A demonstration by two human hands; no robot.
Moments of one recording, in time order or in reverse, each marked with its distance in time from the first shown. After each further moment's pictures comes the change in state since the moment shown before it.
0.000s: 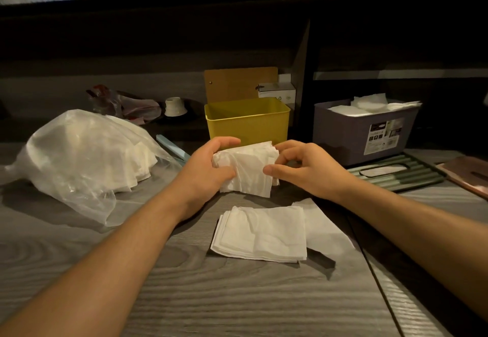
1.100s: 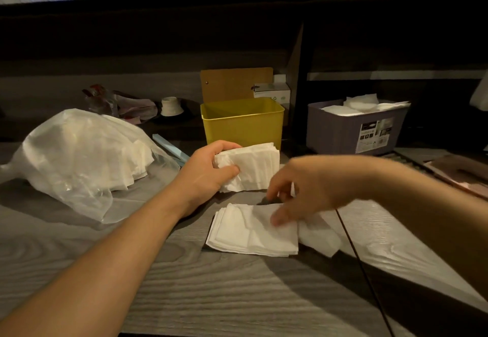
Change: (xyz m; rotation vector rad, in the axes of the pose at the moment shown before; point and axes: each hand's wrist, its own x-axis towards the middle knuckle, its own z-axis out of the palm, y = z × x) left_hand 0.002 -0.004 0.003 0.125 0.023 0.038; right_hand -0.028 -0.066 -0.031 -0.506 -0.607 0.091
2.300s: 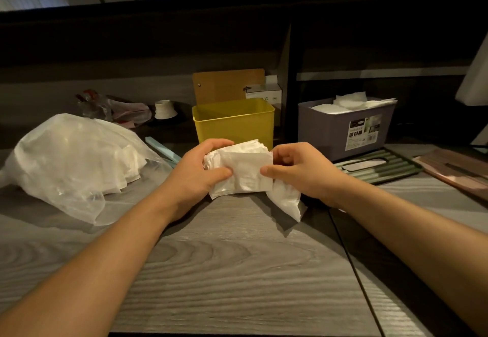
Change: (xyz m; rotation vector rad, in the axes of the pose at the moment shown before) left_hand -0.004 0.004 0.000 -0.092 -0.039 0.024; right_hand 0.028 0.037 0.038 0.721 0.574 0.003
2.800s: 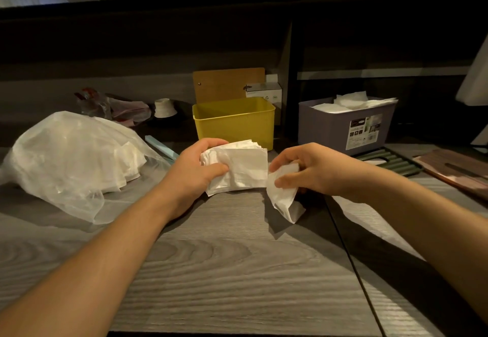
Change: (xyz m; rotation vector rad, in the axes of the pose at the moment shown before) left_hand 0.000 0.004 0.001 -0.052 0.062 -0.059; right_hand -0.015 -0.017 -0.025 -0.155 -0.204 0.144
